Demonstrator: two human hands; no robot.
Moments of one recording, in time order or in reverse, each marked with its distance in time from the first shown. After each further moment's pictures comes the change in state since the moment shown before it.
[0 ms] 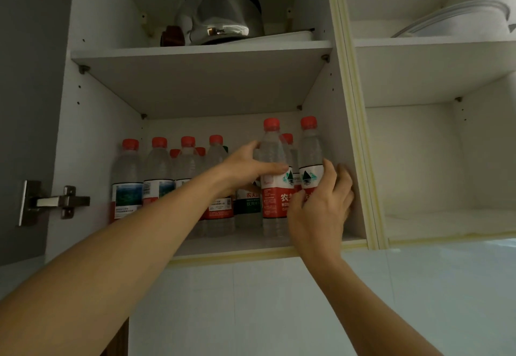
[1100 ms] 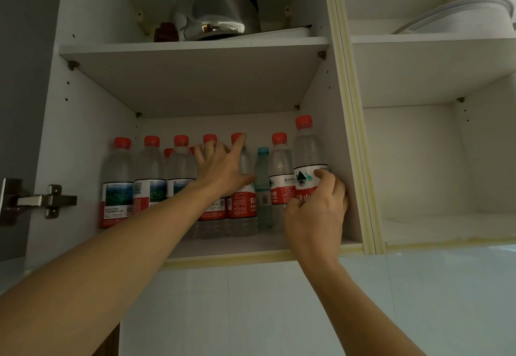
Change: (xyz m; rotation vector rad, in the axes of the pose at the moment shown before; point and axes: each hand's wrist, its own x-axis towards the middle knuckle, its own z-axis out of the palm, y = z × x) left_hand 0.029 -0.043 -0.011 1.025 0.457 0.126; right_hand 0.006 0.006 -0.003 0.065 -0.078 0.083
